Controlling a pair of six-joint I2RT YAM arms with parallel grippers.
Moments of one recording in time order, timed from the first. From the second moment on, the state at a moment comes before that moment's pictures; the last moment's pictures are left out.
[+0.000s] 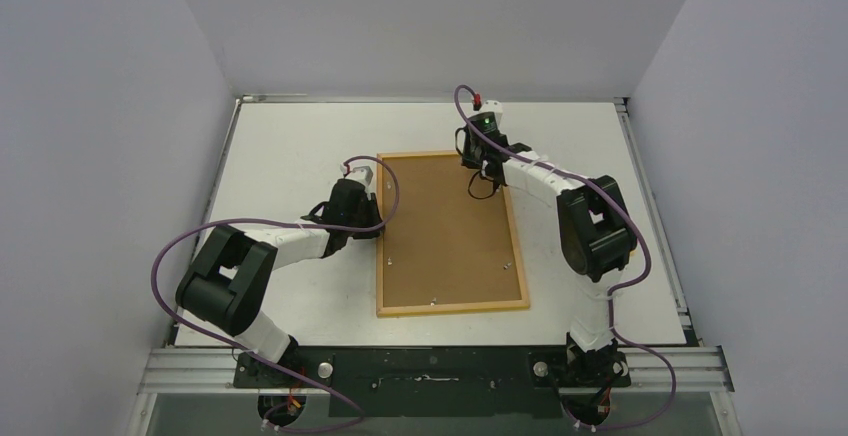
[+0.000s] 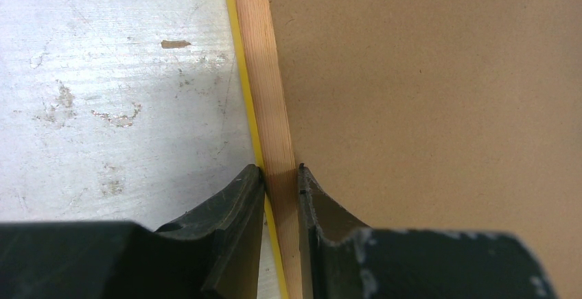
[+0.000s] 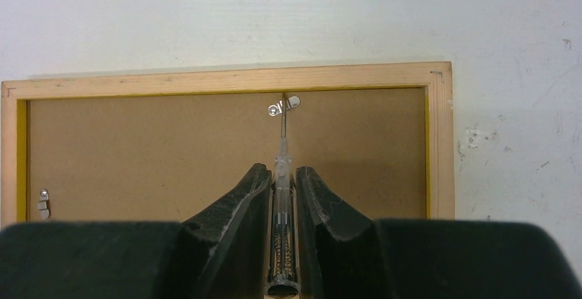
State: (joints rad) left arm -0.47 1.59 0.70 0.13 -0.01 -0.49; right arm 0.45 1.99 1.42 -0.14 0.21 0.36
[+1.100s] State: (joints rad) left arm -0.47 1.59 0.70 0.12 -0.03 -0.51; right arm 0.44 1.84 1.33 -0.21 0.19 0.36
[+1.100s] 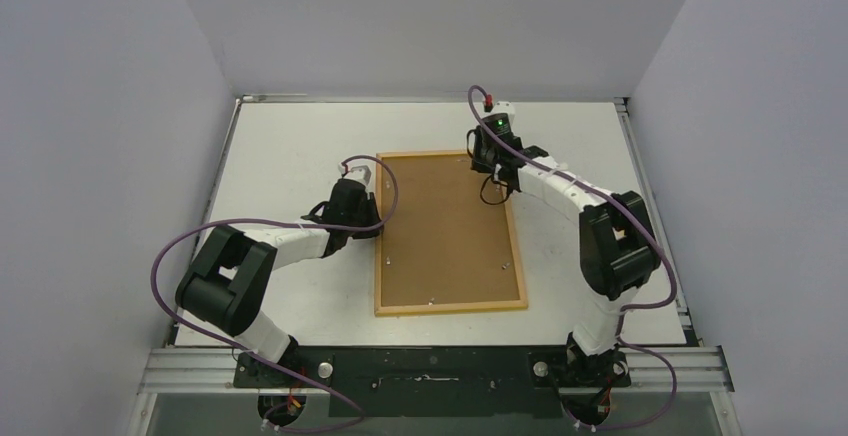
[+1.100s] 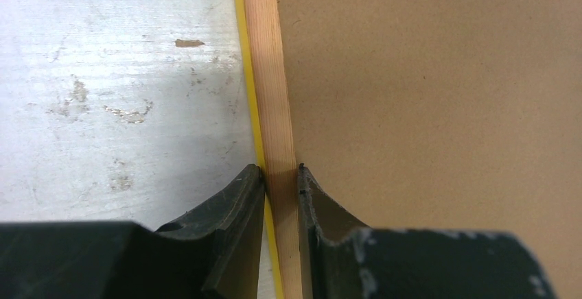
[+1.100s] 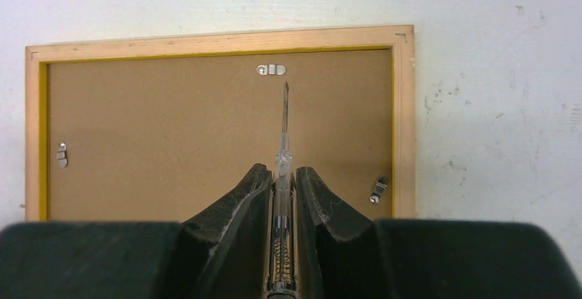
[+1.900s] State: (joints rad) left arm -0.40 1.38 0.50 0.11 -0.37 -0.82; right arm 0.44 1.44 0.94 -0.22 0.15 0.41
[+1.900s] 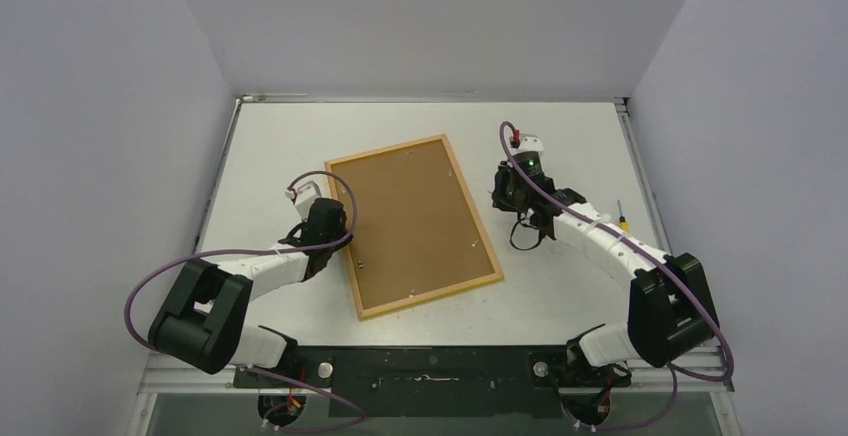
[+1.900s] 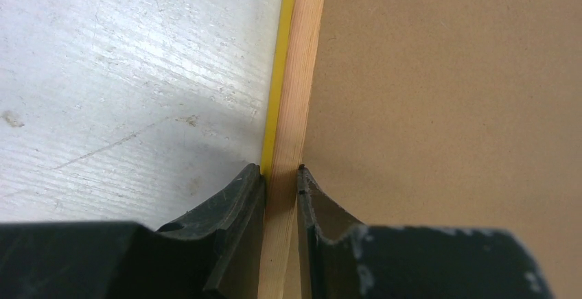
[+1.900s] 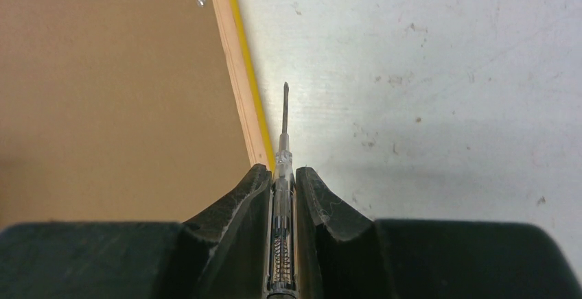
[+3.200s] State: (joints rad) left arm -0.61 1.31 0.51 -0.04 -0.05 -0.94; right arm 0.44 1.09 0.73 -0.55 0.42 0.67
